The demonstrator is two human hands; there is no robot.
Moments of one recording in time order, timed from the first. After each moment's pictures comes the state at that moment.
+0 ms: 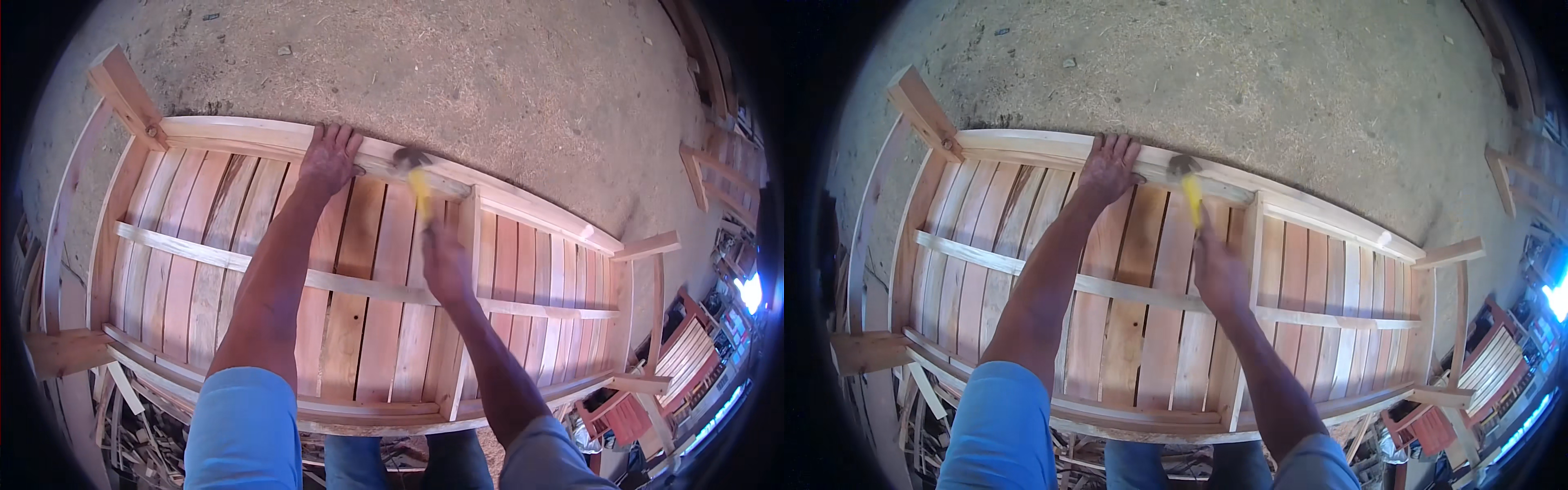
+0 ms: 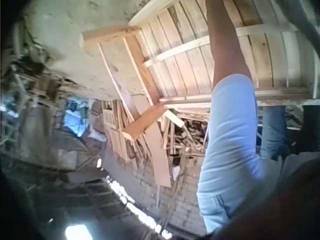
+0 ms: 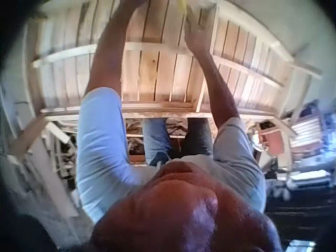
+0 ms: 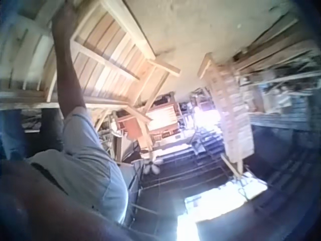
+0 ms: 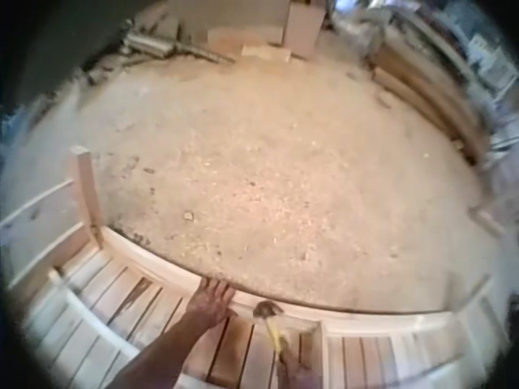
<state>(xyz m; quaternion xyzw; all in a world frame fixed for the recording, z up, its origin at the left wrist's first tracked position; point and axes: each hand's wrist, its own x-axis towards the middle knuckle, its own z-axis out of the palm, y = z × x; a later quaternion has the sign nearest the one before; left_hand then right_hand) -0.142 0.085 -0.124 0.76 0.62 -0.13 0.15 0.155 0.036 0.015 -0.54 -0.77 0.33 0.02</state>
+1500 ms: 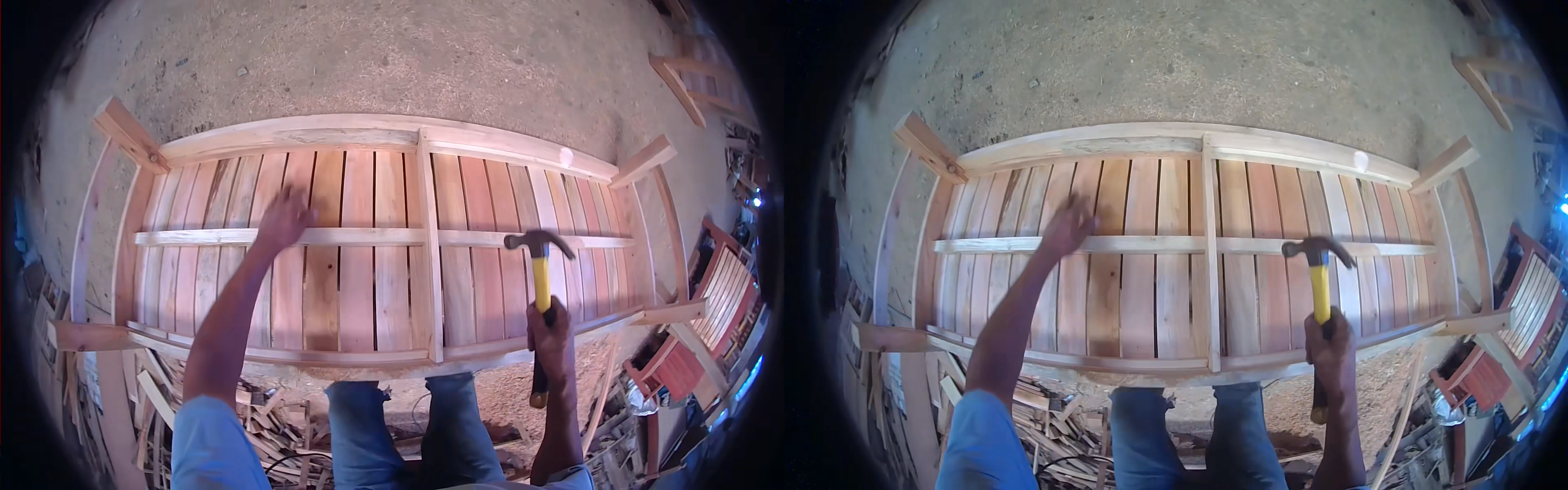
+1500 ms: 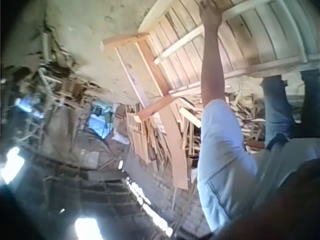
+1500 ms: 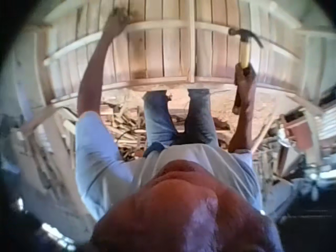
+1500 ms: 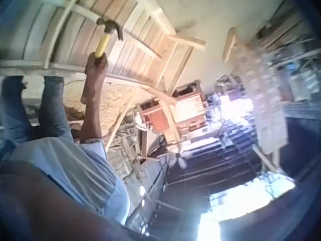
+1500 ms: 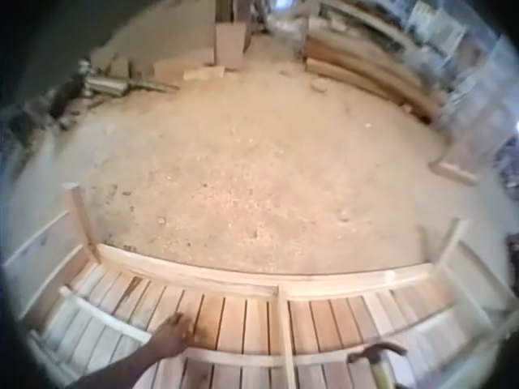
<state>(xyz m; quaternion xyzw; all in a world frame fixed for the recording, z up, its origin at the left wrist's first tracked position) -0.133 -0.078 -0.007 0.64 0.68 -0.04 0.35 0.378 -0.076 0.283 -0.79 -0.33 0.52 0.05</state>
